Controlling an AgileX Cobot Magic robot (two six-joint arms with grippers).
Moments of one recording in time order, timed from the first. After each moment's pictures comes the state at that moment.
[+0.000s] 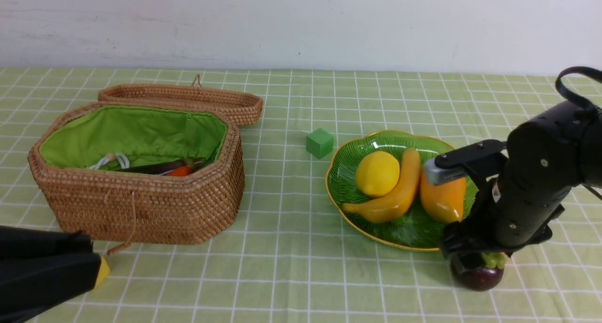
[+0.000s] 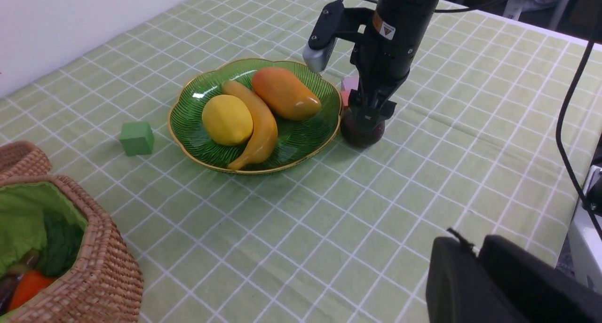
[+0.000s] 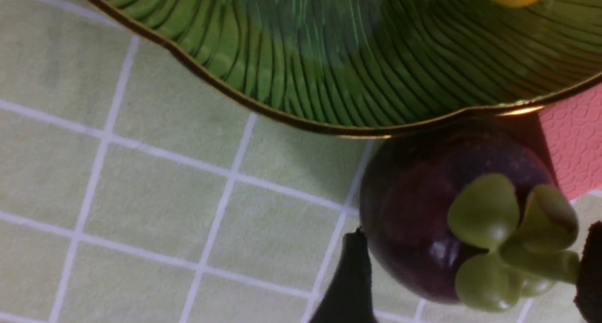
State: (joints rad) right arm 0.38 1.66 -1.08 -0.14 0.83 0.14; left arm -0.68 0.57 -0.94 -0.28 0.83 0.26
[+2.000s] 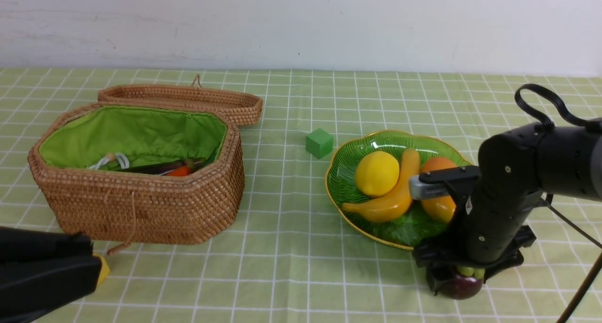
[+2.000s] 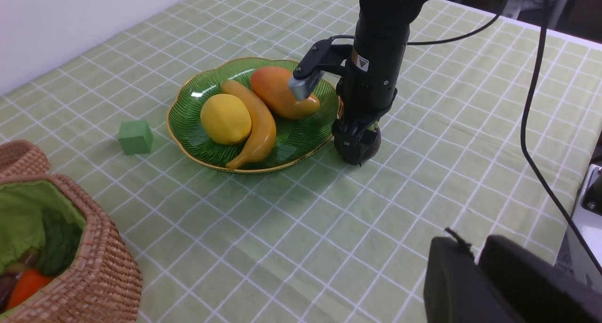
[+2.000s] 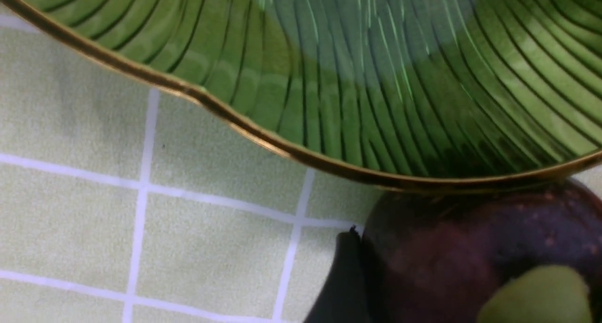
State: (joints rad) right arm 0.37 1.79 -1.10 0.03 0.81 0.16; left arm -0.68 0.57 -0.94 -0.28 0.84 0.26
